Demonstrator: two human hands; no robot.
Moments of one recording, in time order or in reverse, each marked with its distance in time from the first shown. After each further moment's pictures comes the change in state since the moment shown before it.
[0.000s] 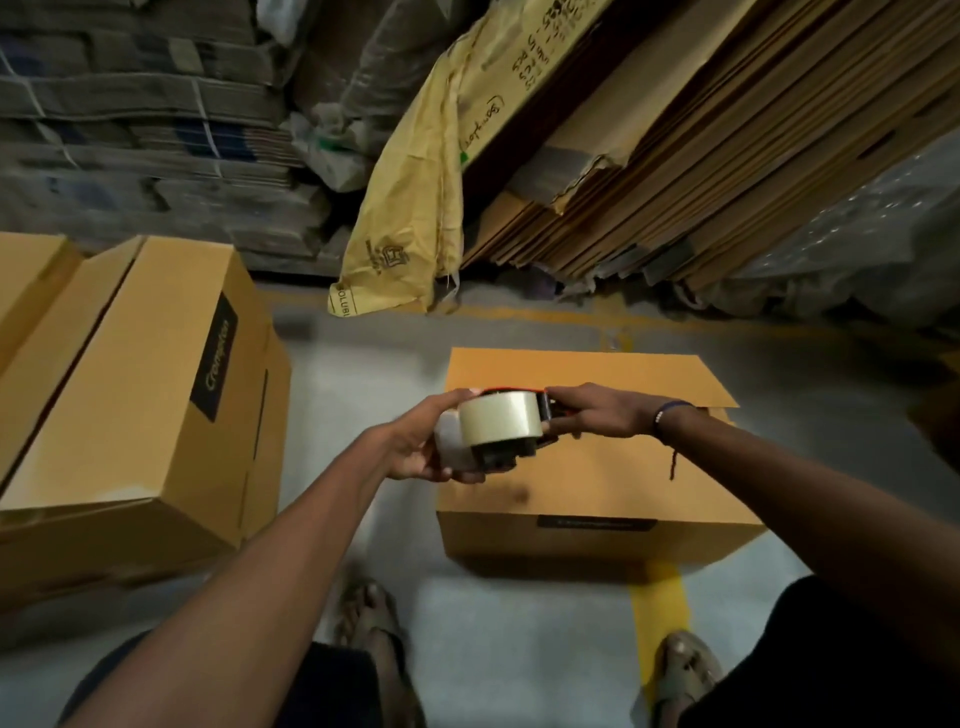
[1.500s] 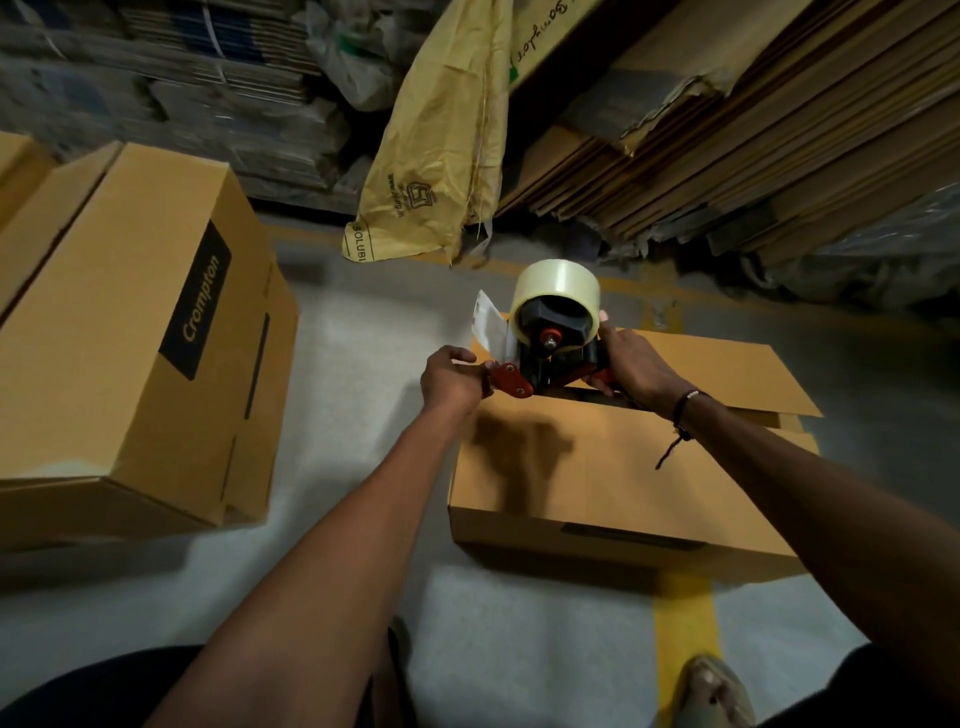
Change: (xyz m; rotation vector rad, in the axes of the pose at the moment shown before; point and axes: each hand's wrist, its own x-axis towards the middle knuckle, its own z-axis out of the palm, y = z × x) left_hand 0.135 0.008 -0.016 -0.311 0.710 0.396; right_hand 0.095 0.042 0.003 0.291 0.458 0.176
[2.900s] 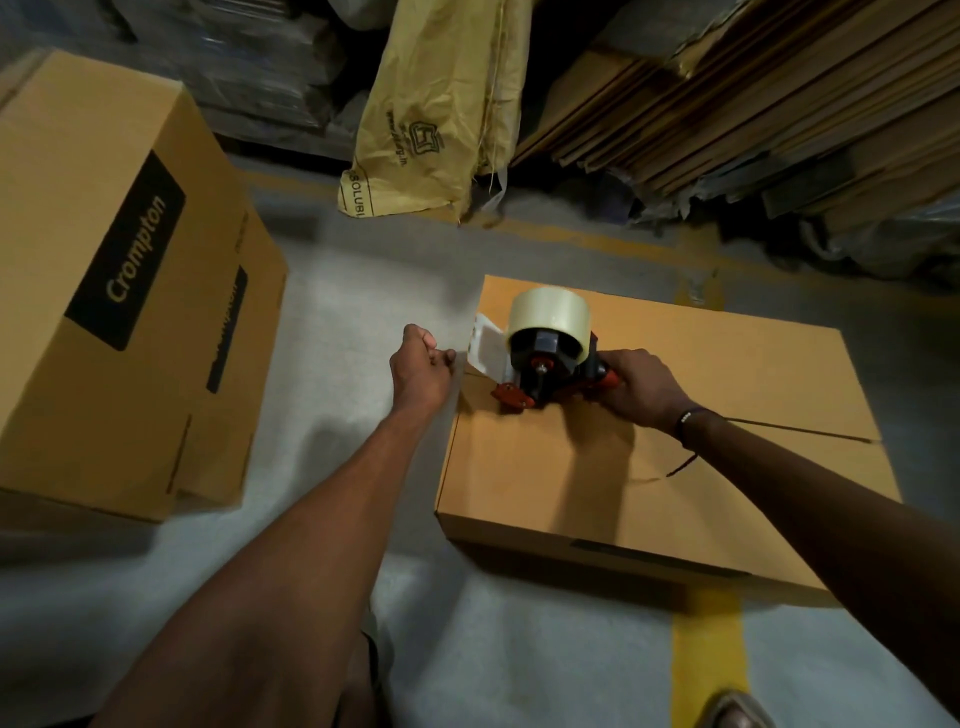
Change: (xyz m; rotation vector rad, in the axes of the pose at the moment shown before) left_hand 0.104 -0.082 -0.010 0.350 0.110 0.338; right_hand 0.066 0.111 0.047 -0.403 -0.015 -0.240
